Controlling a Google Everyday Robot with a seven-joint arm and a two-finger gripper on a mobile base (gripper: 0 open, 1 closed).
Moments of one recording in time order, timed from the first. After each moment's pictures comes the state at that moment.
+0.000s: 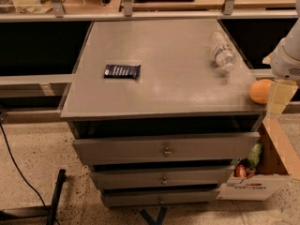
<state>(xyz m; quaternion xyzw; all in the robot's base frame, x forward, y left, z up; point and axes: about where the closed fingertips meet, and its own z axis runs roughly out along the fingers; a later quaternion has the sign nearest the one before) 0.558 -0.343 0.846 -0.61 0.78 -0.09 0.09</state>
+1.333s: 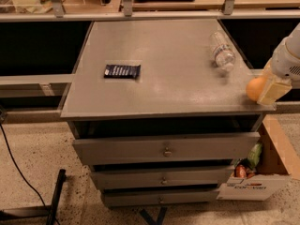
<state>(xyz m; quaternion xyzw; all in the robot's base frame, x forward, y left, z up) 0.558 -0.331 0.846 -0.60 0.79 -0.05 0.11</state>
